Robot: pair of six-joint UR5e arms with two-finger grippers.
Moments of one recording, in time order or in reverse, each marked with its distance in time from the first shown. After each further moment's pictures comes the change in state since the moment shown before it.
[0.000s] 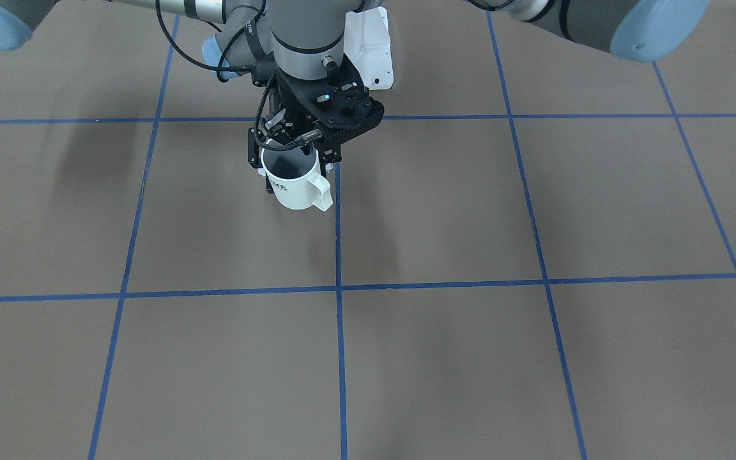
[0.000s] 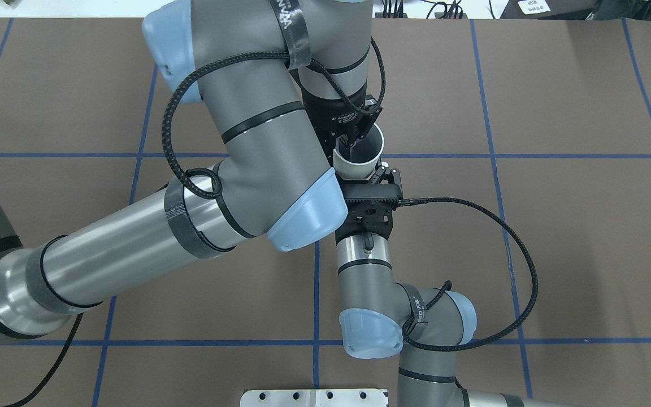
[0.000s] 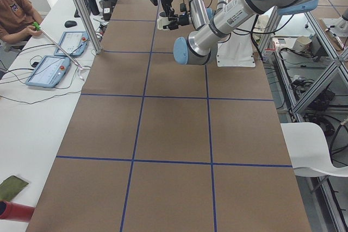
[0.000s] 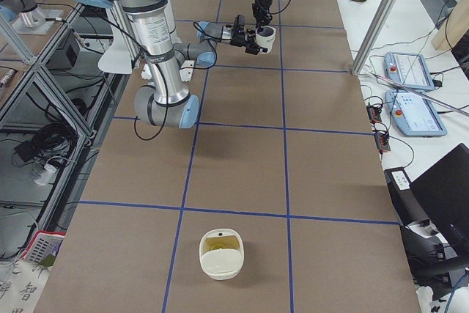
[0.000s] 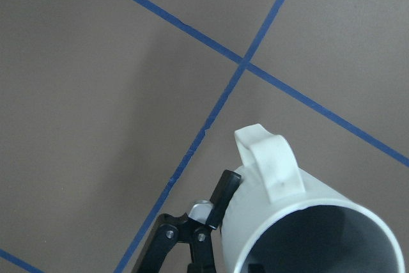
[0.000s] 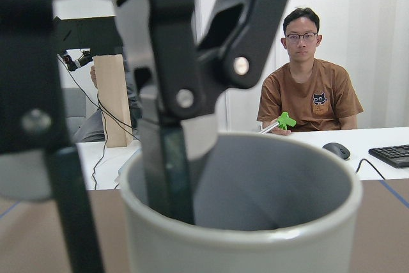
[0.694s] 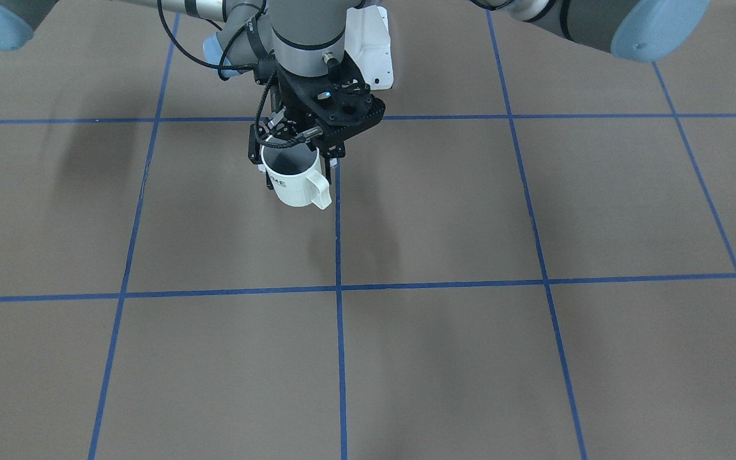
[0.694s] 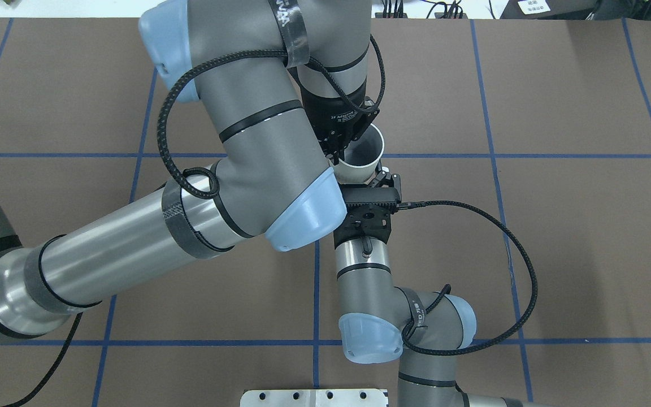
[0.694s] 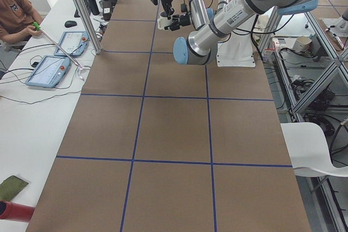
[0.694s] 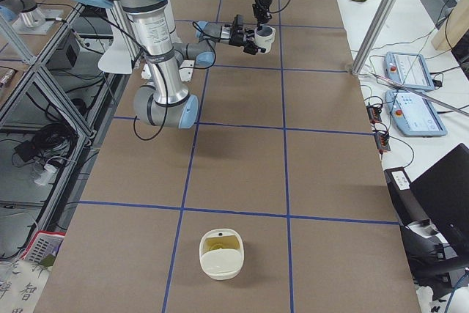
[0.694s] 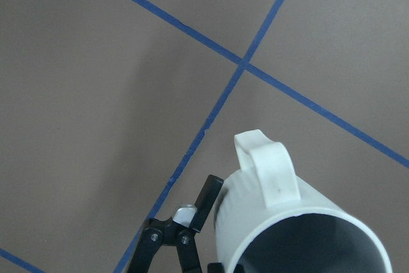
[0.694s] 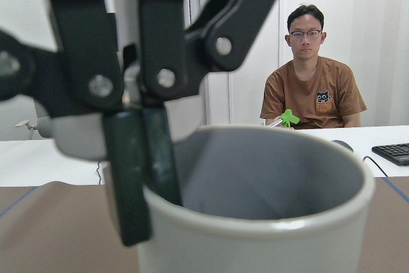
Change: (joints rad) left arm -0.003 0.000 -0.009 0.004 0.002 -0.001; right arm -0.010 -0.002 0.009 0.001 0.003 -0.015
